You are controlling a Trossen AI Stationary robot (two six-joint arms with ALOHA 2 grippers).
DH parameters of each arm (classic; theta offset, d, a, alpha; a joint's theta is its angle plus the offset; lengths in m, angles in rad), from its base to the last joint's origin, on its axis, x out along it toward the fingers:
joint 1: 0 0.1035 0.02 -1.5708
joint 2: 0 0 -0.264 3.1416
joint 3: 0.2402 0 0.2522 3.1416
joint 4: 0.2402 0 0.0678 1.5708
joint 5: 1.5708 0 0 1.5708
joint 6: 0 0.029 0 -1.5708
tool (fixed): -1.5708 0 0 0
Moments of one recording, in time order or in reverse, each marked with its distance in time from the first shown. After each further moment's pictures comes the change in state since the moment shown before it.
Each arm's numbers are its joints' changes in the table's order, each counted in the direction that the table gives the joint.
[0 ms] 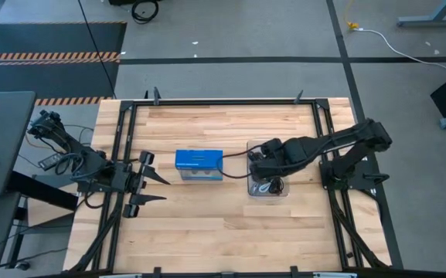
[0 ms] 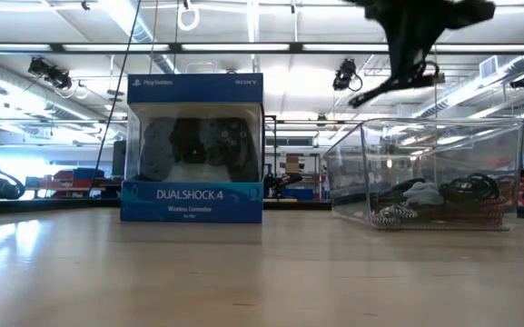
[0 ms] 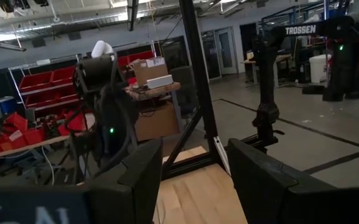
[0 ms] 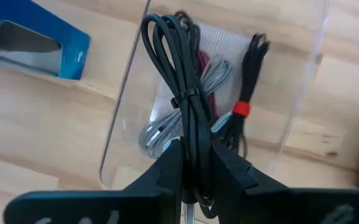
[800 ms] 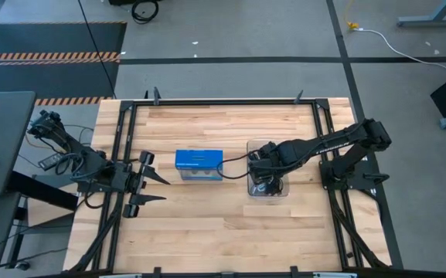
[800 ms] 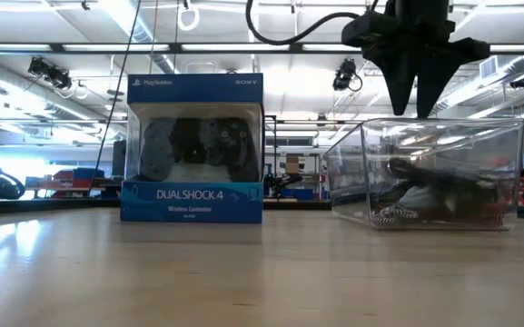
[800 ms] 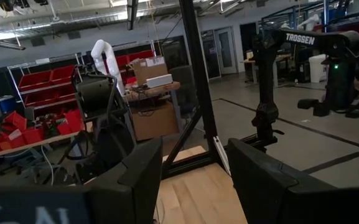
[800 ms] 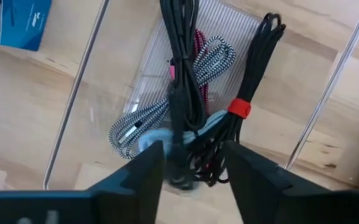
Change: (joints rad) left arm 0.000 0.000 0.000 0.003 0.000 -0.004; right arm -0.059 -0.001 -0.187 -0.154 0.091 -0.150
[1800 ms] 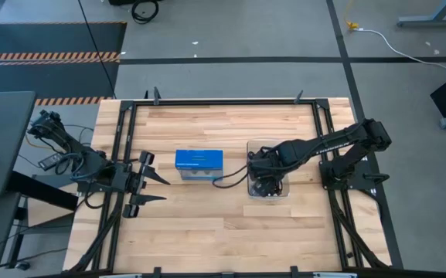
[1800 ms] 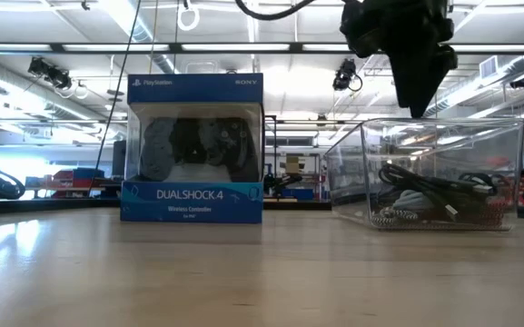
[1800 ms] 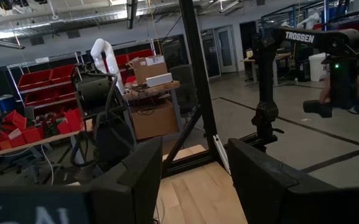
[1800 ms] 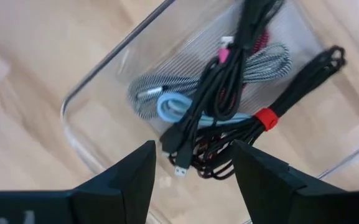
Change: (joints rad) left arm 0.000 0.000 0.000 0.005 0.000 -0.001; right arm 0.000 0.000 0.000 -0.063 0.098 -0.457
